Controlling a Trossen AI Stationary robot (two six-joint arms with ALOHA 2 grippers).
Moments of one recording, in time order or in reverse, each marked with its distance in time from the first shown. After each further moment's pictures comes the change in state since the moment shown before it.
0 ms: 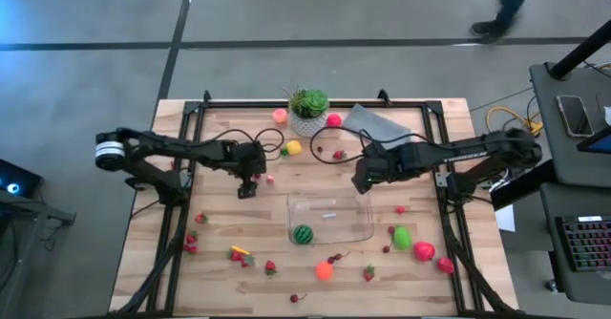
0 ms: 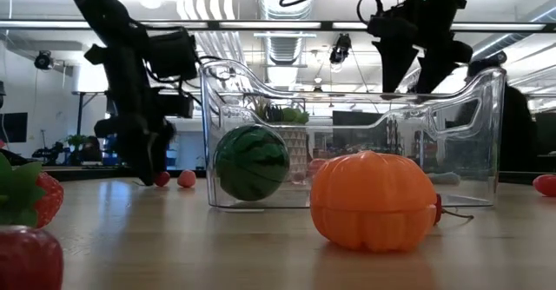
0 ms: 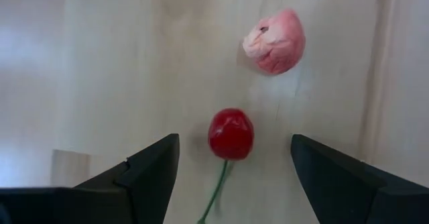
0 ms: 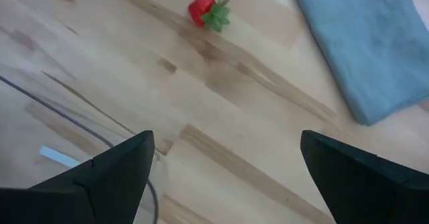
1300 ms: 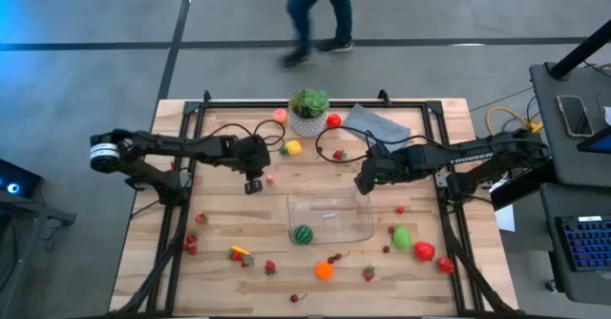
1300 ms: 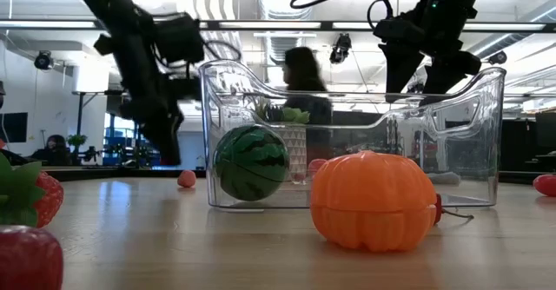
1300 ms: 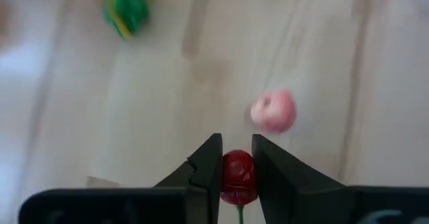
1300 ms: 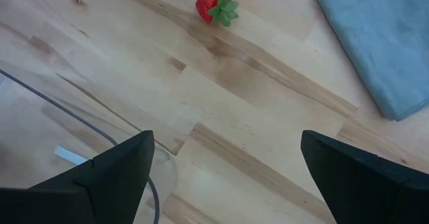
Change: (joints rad) left arm 0.000 -0.061 0.075 0.003 -0.003 -0.079; right arm 0.001 -0.070 -0.107 0.118 -0.023 0.016
